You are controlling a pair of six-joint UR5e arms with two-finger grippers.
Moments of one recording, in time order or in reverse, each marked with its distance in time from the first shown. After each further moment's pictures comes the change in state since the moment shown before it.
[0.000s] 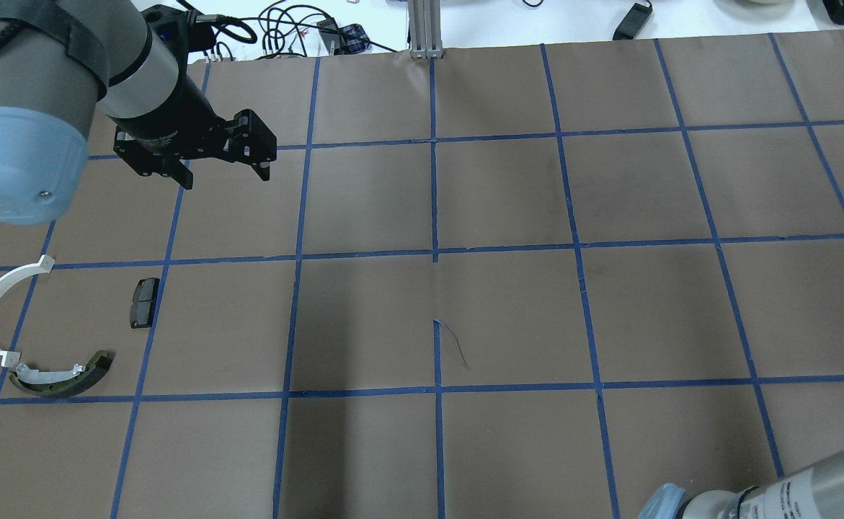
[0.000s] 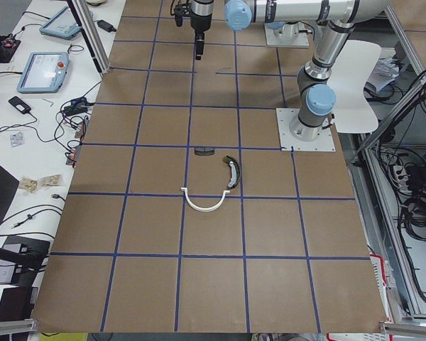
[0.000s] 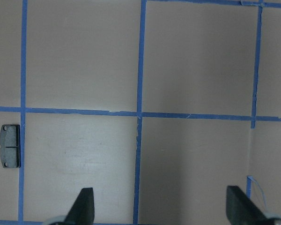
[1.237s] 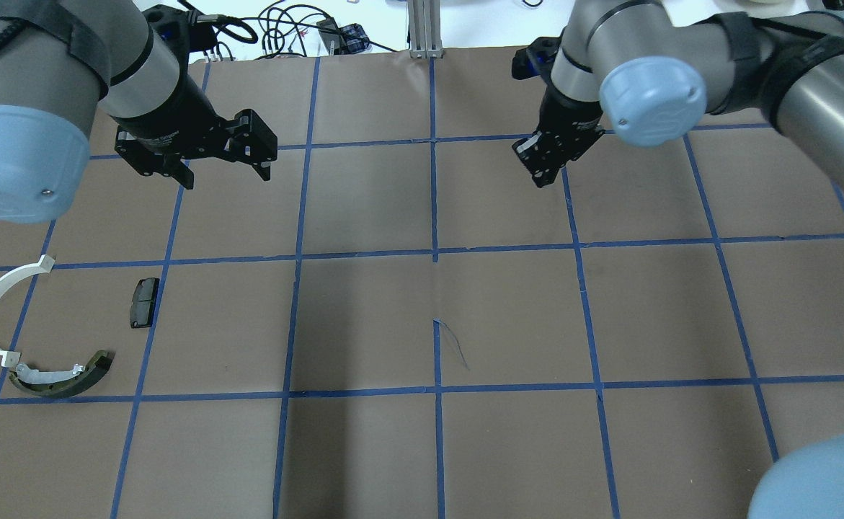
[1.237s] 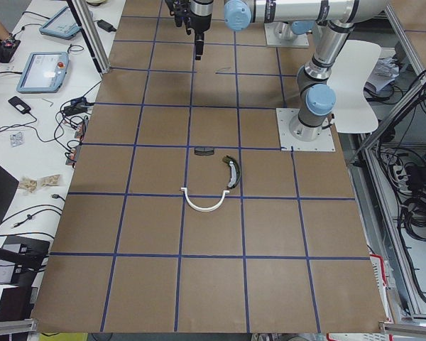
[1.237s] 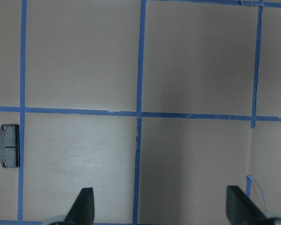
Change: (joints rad) left arm 0.001 0.000 0.001 -0.001 -0.002 0.001; right arm 0.845 0.034 0.132 -0.254 0.111 1.284
